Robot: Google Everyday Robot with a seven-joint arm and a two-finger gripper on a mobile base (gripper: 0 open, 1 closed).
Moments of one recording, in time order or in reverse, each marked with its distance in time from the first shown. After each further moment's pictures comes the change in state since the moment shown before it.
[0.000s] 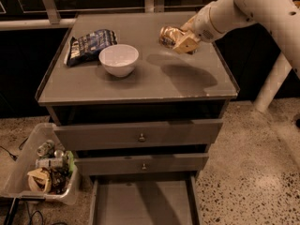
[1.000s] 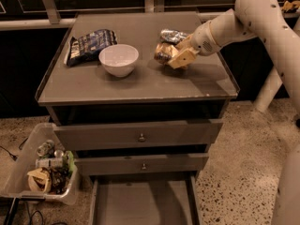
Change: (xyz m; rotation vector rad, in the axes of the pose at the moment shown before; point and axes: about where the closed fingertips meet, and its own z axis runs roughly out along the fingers) arm 0.021 0.039 0.033 -0.263 -0.094 0.145
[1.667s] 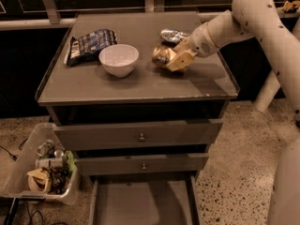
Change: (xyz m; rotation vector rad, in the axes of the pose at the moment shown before) arm 0.000 0.012 0.008 -0.062 0.009 -0.001
